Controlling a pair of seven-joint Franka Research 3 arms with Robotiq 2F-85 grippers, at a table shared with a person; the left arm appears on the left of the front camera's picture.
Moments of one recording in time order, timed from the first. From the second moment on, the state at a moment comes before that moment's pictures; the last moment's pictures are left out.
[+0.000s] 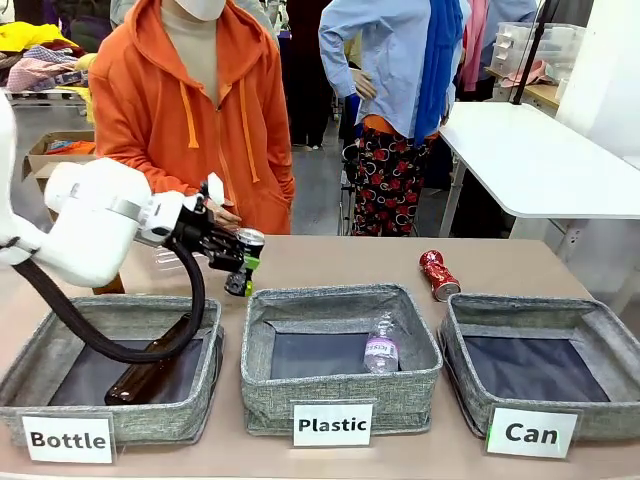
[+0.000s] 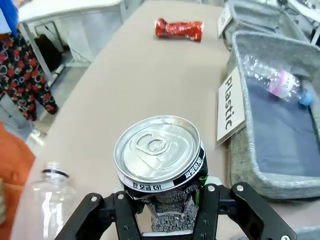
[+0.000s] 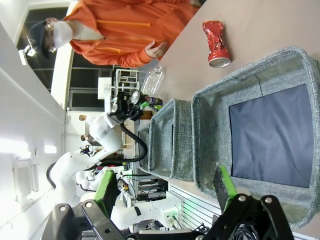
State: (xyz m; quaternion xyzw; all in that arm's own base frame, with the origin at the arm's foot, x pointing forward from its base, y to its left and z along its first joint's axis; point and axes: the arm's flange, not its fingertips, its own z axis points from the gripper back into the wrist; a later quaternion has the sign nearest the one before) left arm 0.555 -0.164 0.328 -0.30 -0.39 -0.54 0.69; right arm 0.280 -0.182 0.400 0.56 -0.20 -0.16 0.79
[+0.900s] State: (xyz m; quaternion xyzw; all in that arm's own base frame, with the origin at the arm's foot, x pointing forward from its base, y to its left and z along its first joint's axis) left arm 0.339 -0.097 0.454 -0.28 -0.27 -0.74 0.55; right arm 0.280 -0.182 0.401 0.56 -0.20 -0.16 0.79
